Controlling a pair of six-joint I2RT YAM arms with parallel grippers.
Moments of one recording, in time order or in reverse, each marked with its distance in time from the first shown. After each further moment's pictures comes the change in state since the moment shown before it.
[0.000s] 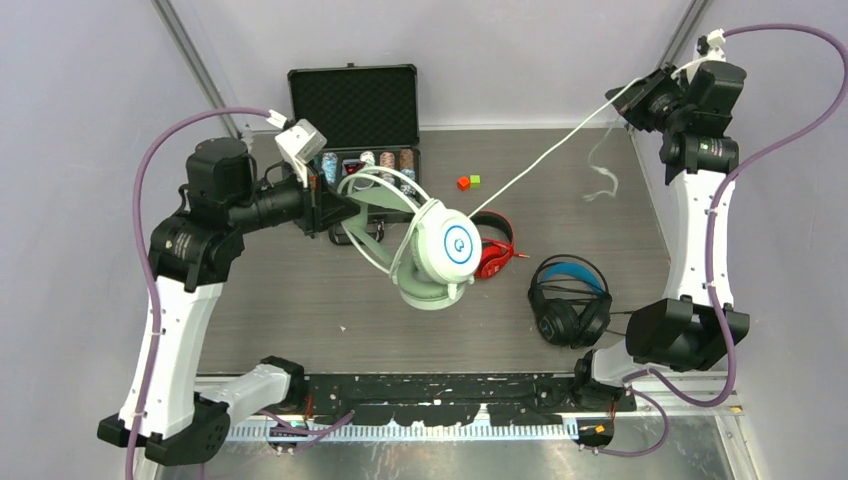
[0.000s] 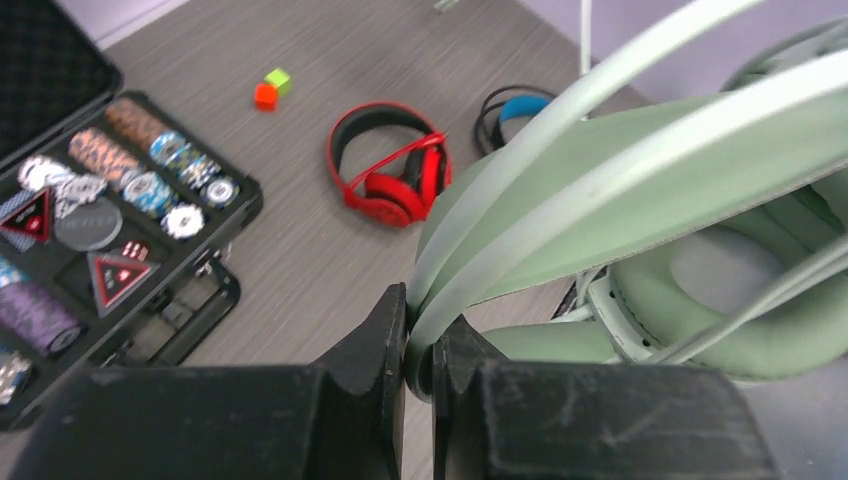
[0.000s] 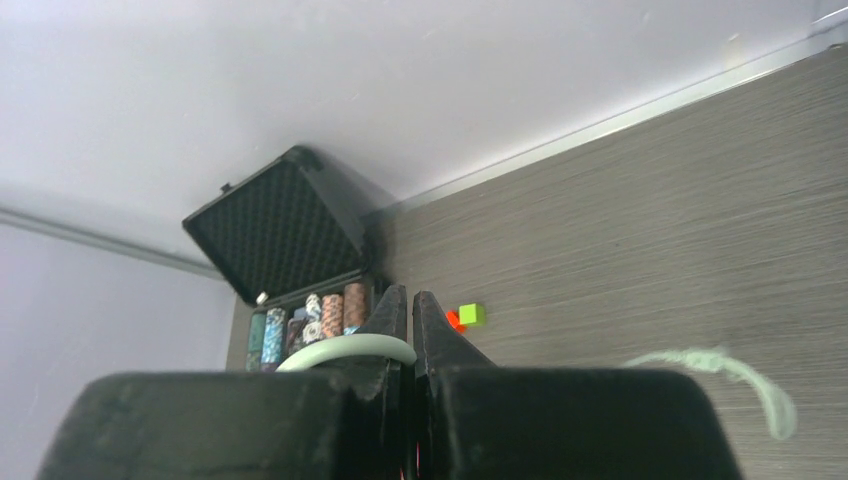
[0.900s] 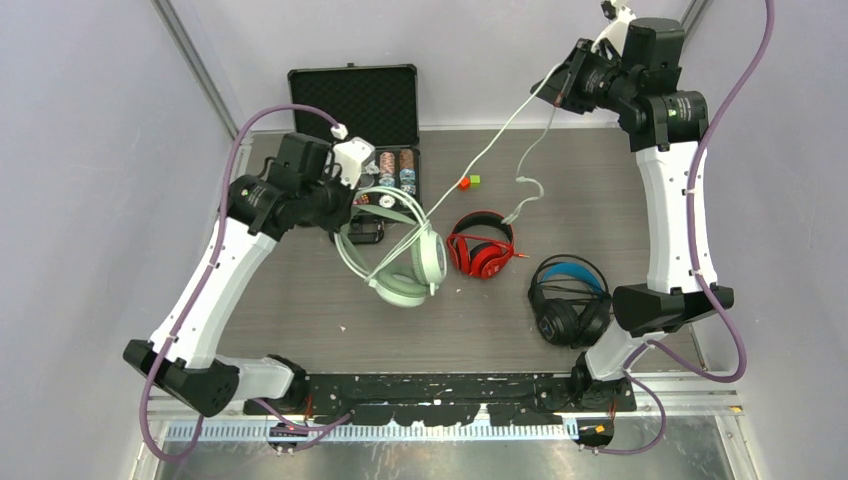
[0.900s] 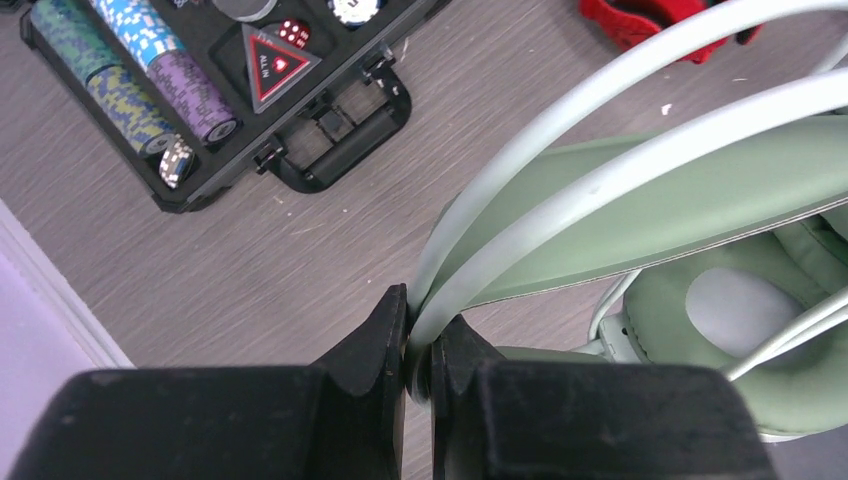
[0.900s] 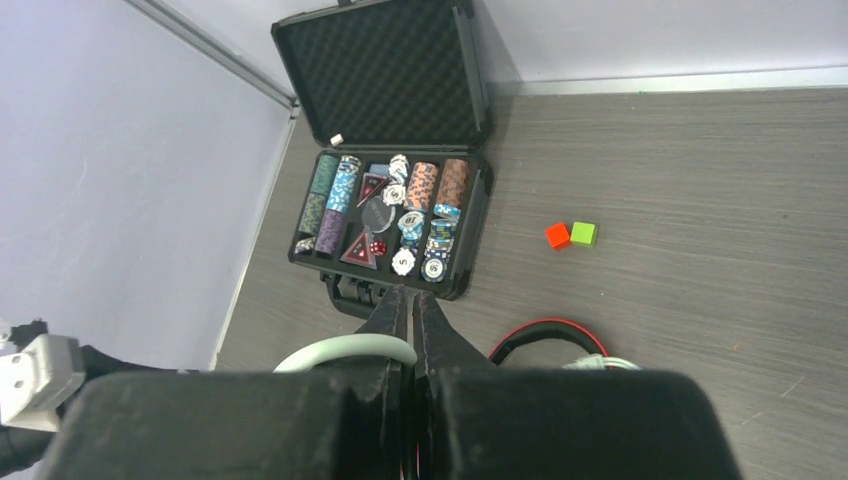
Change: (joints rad) left arm -0.149 0.221 -0.037 -0.184 -0.598 0.160; right arm 0.363 0.193 0.554 -0.480 -0.012 -0.167
